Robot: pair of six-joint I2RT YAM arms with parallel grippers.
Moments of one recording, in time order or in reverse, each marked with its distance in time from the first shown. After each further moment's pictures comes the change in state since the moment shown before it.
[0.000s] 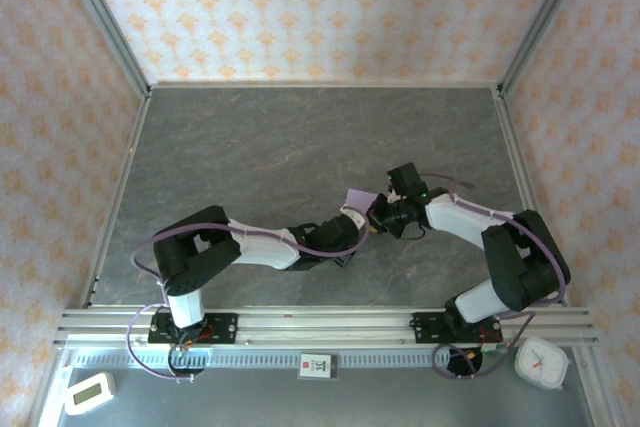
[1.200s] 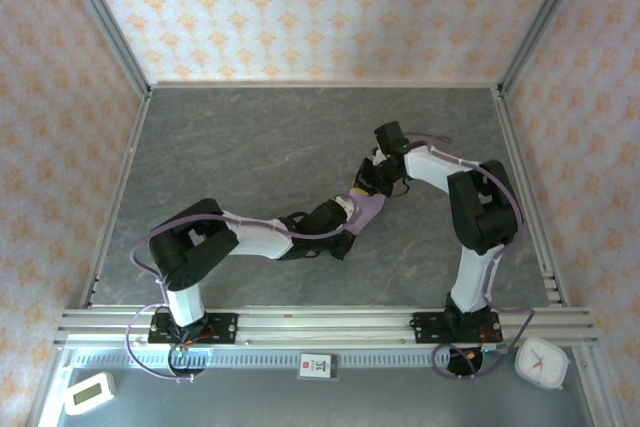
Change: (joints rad) left arm 0.109 -0.004 -0.027 0.063 0.304 -0.119; right arm -0.064 0.410 0.499 -0.189 -0.010 -0.282
